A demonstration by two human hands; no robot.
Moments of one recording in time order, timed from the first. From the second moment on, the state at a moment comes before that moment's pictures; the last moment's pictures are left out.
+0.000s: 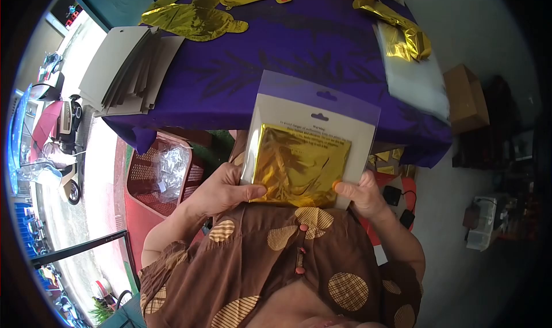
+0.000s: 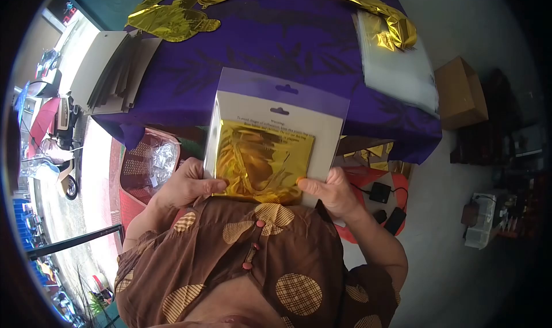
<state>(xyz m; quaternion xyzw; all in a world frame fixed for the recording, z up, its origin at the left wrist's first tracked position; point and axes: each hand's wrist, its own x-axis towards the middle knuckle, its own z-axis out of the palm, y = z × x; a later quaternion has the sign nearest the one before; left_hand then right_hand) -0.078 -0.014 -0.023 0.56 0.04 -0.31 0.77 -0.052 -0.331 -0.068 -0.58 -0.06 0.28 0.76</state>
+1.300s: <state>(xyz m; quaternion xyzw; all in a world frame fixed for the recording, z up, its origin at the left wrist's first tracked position) -0.018 -0.059 -0.002 0.93 -0.26 0.17 0.21 -0.012 -0.263 -0.078 -0.40 -0.03 0.22 0.89</state>
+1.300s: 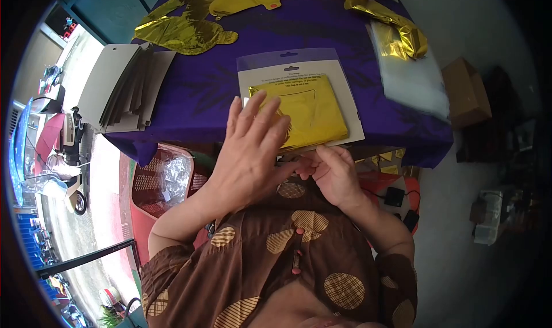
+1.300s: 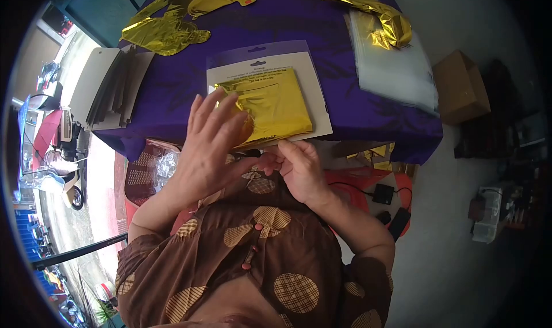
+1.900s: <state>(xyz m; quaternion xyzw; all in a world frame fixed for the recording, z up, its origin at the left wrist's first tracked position) -0.001 -0.072 -0.014 0.91 -0.31 0.16 0.20 -0.013 -0.273 -0.088 -0.48 -0.06 0.21 0.85</state>
